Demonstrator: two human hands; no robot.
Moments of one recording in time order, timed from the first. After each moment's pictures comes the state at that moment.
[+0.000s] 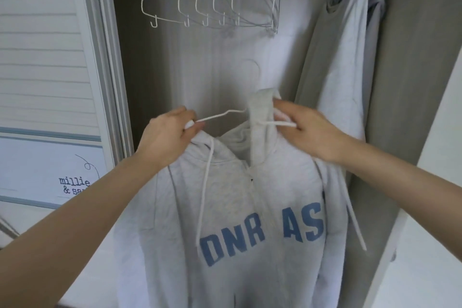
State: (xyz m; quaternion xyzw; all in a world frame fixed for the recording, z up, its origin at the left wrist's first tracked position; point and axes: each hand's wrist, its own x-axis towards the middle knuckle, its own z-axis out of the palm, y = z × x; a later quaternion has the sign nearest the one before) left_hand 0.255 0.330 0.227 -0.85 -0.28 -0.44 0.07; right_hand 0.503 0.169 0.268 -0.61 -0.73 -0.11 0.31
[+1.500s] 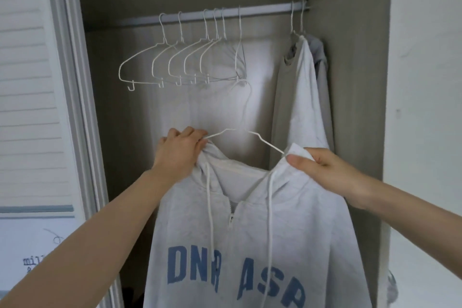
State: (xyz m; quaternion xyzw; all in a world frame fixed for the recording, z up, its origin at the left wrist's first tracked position) left_hand 0.330 0.351 0.294 -0.86 -0.31 -0.37 0.15; right_hand 0.545 0.117 0.275 -0.60 -0.59 0.12 0.52
